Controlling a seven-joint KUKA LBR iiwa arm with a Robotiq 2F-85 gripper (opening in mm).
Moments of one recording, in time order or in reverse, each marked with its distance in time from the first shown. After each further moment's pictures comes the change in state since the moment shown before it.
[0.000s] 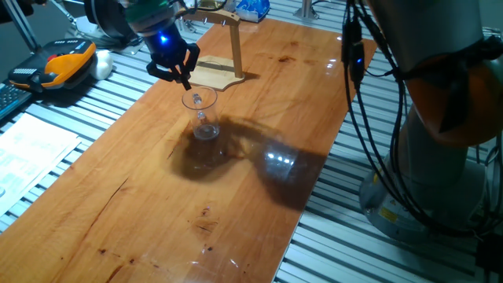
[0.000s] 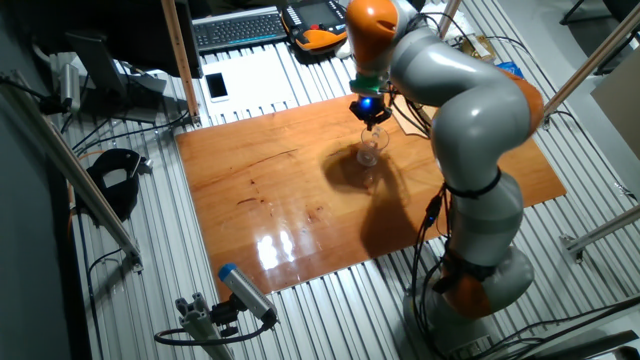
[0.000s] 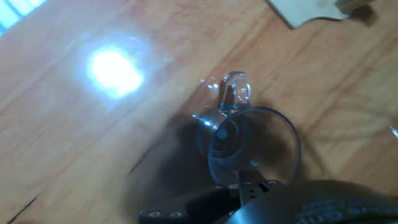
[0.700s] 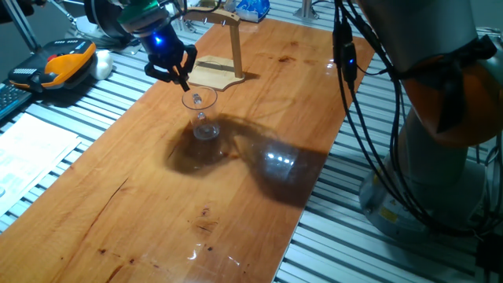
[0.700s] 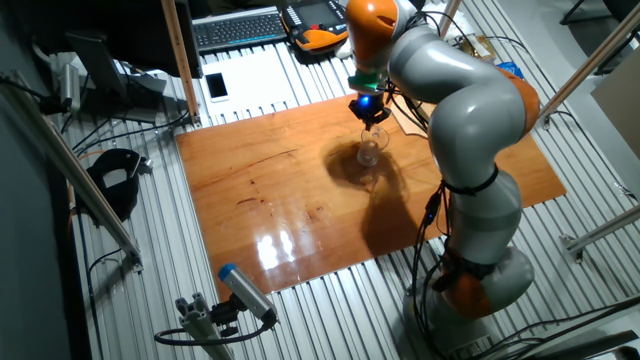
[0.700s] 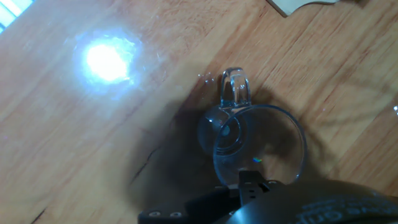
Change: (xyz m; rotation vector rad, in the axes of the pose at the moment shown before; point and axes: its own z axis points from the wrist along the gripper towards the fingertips) arm 0.000 0.006 0.003 -0.026 0.018 0.053
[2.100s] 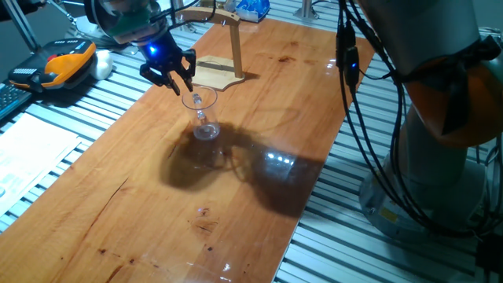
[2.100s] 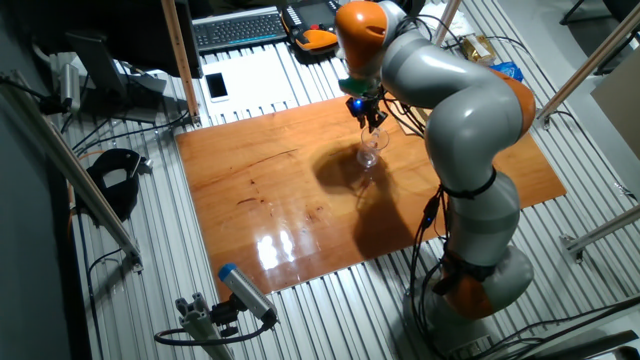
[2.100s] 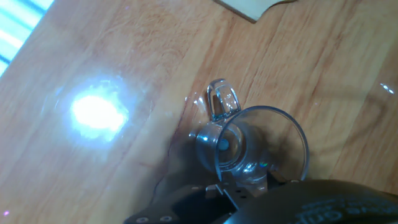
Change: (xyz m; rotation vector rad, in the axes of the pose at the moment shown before) arm -0.003 0.006 0.008 0.028 -0.084 0.252
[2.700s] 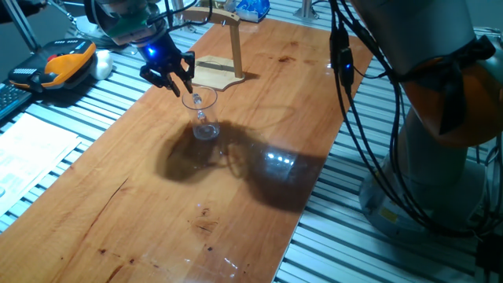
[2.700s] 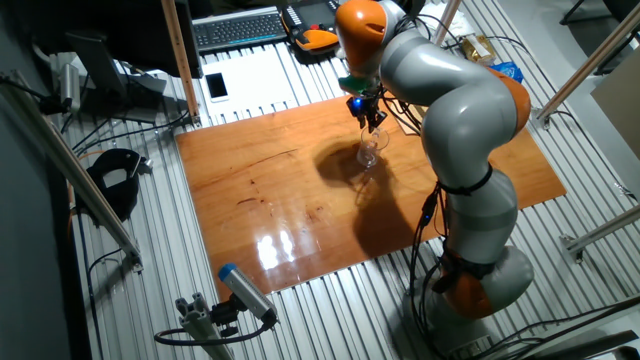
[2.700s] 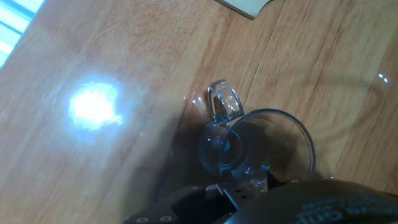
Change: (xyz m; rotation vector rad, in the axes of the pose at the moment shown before) arm -0.005 0.004 0.009 0.008 0.024 0.024
